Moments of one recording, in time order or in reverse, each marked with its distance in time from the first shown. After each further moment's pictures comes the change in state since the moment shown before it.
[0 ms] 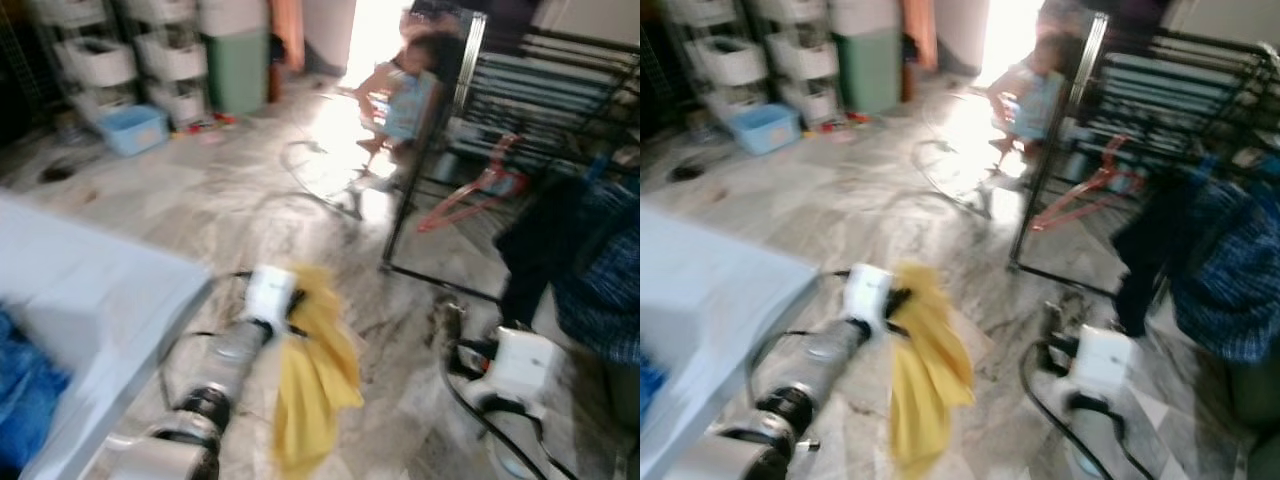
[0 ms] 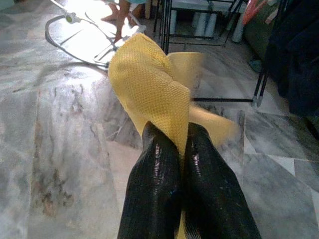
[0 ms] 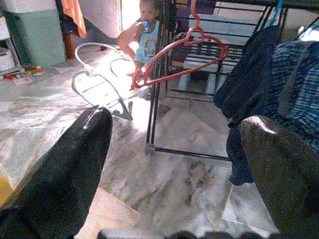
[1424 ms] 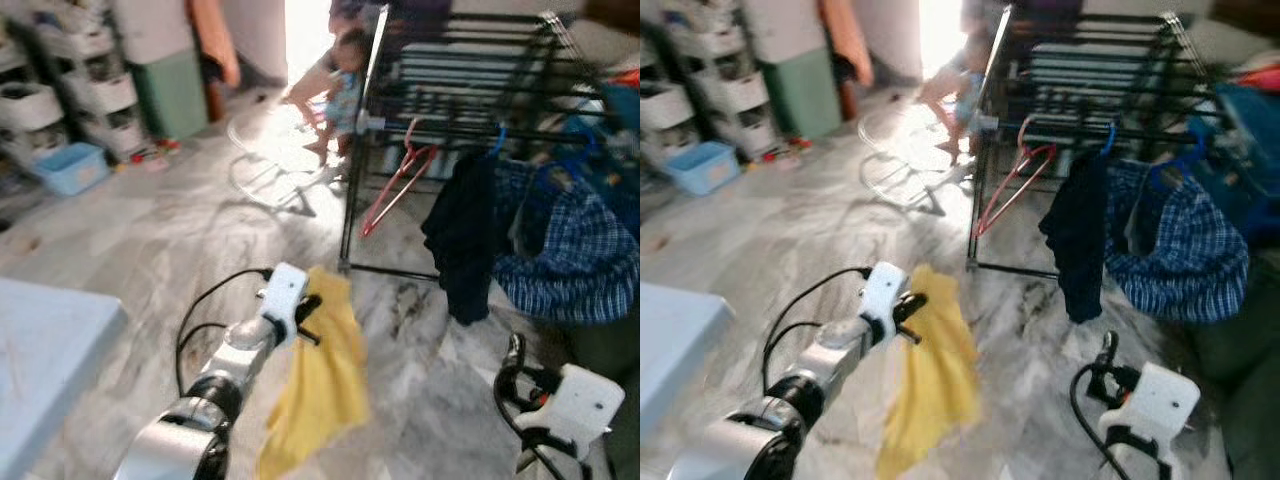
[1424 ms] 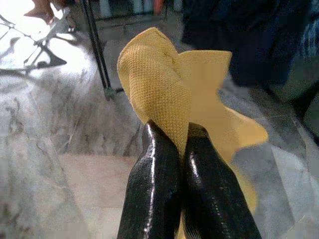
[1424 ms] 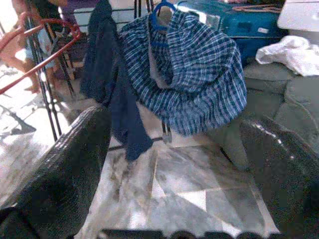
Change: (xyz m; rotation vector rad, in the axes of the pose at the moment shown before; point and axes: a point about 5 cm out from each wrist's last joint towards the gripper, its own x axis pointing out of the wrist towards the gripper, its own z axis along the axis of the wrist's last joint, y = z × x) left arm 0.005 -0.003 0.000 0.044 0.097 -0.061; right arm -0.023 -0.037 -0.011 0.040 0.017 -0.248
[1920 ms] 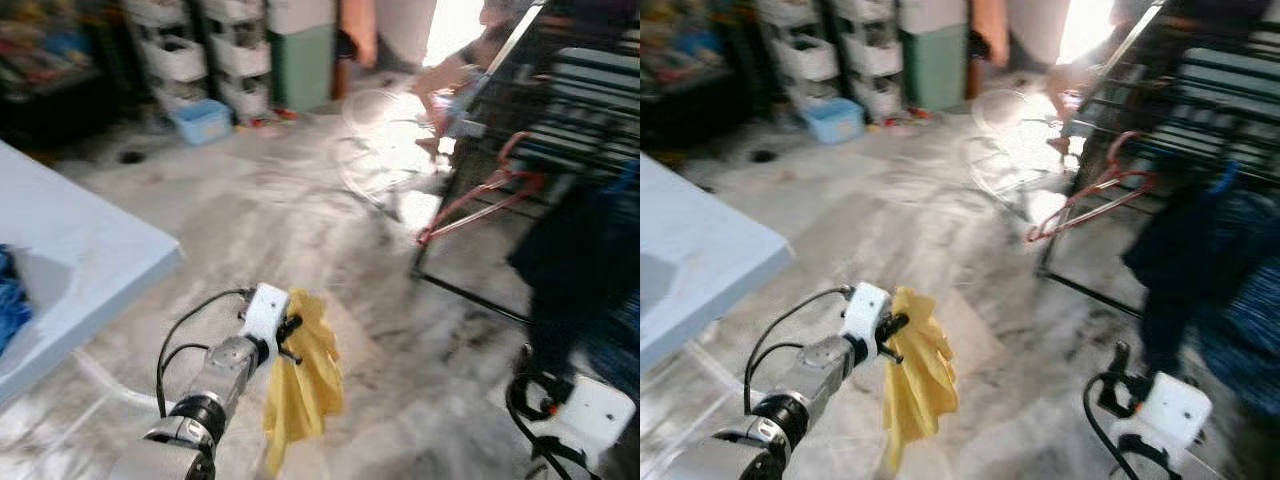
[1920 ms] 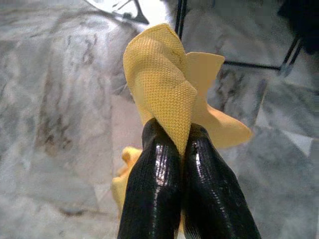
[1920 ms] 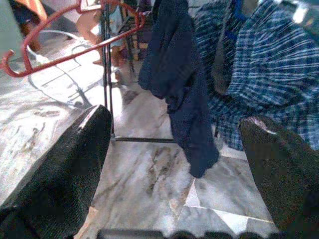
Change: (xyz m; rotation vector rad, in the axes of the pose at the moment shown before) left arm -0.013 0.007 -0.028 -0.038 0.061 0.046; right arm 0.005 -0.017 -0.005 0.001 0.009 -0.040
